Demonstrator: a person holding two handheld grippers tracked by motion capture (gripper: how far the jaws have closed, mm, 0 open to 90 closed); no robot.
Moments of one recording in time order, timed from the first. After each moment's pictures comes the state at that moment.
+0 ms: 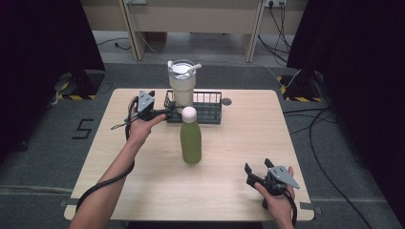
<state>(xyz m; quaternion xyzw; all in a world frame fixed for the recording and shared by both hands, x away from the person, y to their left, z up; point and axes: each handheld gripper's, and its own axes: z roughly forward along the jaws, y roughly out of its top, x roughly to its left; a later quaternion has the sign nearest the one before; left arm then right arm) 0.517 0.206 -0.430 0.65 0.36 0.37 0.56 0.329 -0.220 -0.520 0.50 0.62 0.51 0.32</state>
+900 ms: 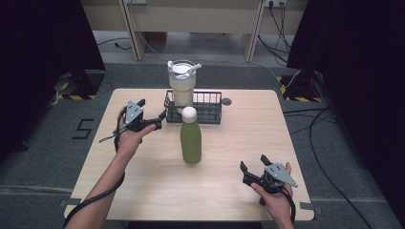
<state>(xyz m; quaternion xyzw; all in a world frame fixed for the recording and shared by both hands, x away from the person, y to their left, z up) 0.480 0.231 -0.440 0.64 0.36 0.37 0.57 0.327 -0.204 -0.501 0.47 0.63 0.53 0.32</state>
